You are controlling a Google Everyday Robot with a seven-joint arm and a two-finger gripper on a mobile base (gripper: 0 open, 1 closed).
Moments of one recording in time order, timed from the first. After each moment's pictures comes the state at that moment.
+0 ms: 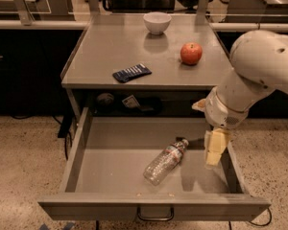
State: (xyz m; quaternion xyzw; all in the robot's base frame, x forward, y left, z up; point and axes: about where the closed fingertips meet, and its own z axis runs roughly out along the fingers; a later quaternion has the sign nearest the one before) arm 0.485 -0.174 0.783 -0.69 0.71 0.06 0.13
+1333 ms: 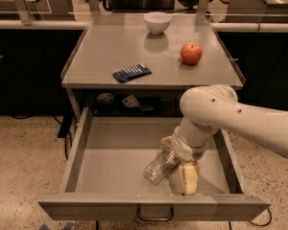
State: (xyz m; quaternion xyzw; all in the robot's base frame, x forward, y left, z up) arm 0.465 -0.109 0.655 -0.79 0.60 0.07 0.07
